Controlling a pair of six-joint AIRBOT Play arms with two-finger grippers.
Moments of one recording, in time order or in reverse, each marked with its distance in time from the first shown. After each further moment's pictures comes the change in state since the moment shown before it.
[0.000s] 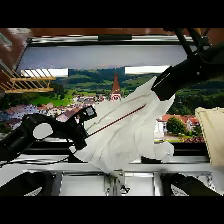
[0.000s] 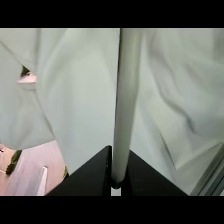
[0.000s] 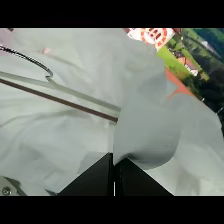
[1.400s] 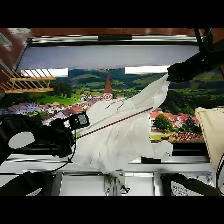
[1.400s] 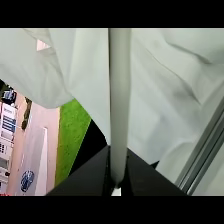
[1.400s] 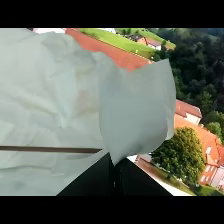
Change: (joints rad) left arm -0.072 0.114 0.123 0.206 -0.271 -0.027; right arm -0.259 -0.145 -0.001 0.014 -0.042 0.125
